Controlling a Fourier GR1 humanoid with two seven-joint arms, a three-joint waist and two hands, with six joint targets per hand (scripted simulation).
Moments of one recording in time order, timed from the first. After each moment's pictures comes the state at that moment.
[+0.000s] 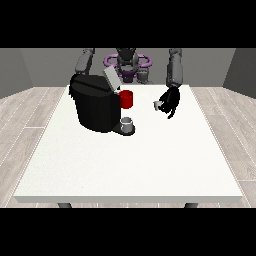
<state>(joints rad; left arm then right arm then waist) -0.58 0.36 -0.05 -0.72 -0.68 -0.02 -0.16 -0.24 -0.04 -0.10 -1.23 -0.04 -0.04 -0.24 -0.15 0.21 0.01</state>
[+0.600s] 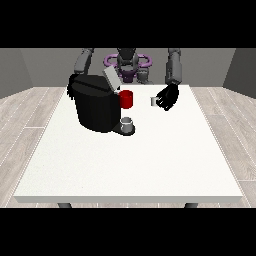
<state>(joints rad) -0.62 0.31 -0.02 -0.69 -0.66 -0.04 -0.28 -0.22 -0.07 -0.14 -1.16 -0.07 -0.01 -0.27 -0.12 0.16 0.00</state>
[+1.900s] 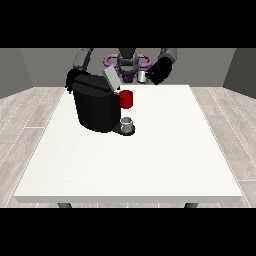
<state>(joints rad) -0.79 0.24 0.06 -0.84 -0.57 -0.28 -0.07 -0.19 -0.09 -0.13 -1.09 -0.07 0.00 -0.28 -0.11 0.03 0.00</state>
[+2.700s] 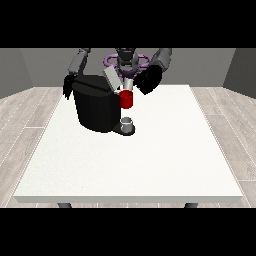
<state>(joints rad) -1.03 0.31 0.18 -0.79 -0.52 -0.23 0.02 -0.29 -0.14 -0.11 -1.09 -0.09 0.12 -0.37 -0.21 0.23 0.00</state>
